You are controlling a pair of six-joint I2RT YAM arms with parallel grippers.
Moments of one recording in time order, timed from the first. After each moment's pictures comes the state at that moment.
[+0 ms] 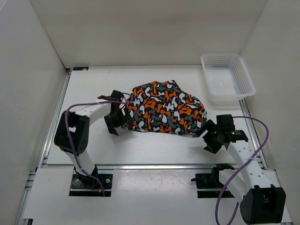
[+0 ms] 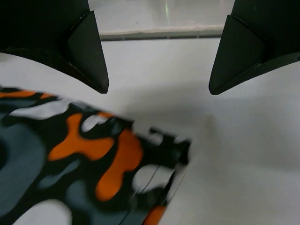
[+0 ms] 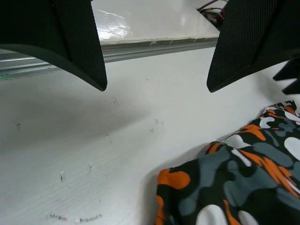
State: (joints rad) left arm -0.35 1.69 1.07 -0.81 0.12 -0.73; right arm 0.11 0.86 0.58 -0.81 -0.17 0.85
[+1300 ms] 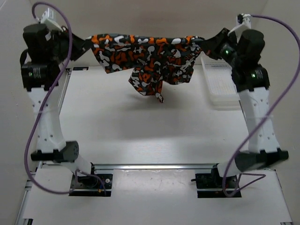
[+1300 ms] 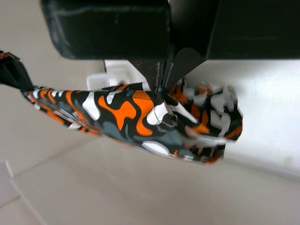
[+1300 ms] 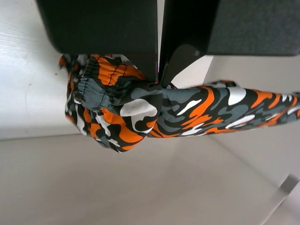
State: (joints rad) left arm 0.02 1.70 2.47 -0.98 0.36 -0.62; right arm 0.15 1.54 1.98 -0.53 -0.28 0.59
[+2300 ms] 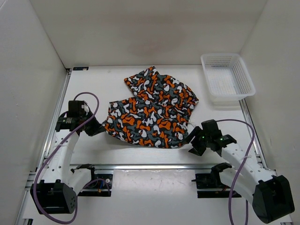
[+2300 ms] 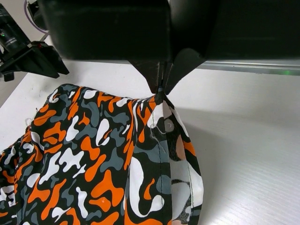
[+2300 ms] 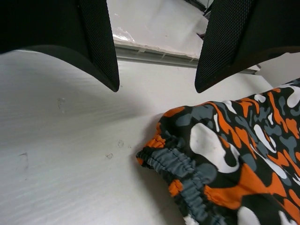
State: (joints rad) left arm 0.02 0.98 0.87 -0.92 0.25 -0.63; right arm 0.37 0.89 0.43 -0.57 -0.23 1.05
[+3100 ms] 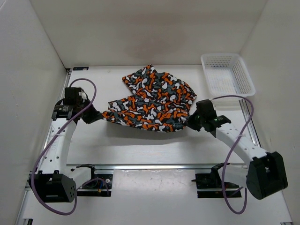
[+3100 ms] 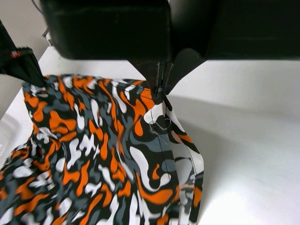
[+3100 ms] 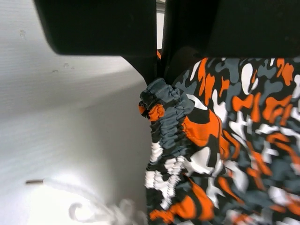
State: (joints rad) left arm 0.02 1.11 1.09 -0.94 0.21 -0.63; right arm 0.41 1.19 0.71 -0.43 0.00 1.00
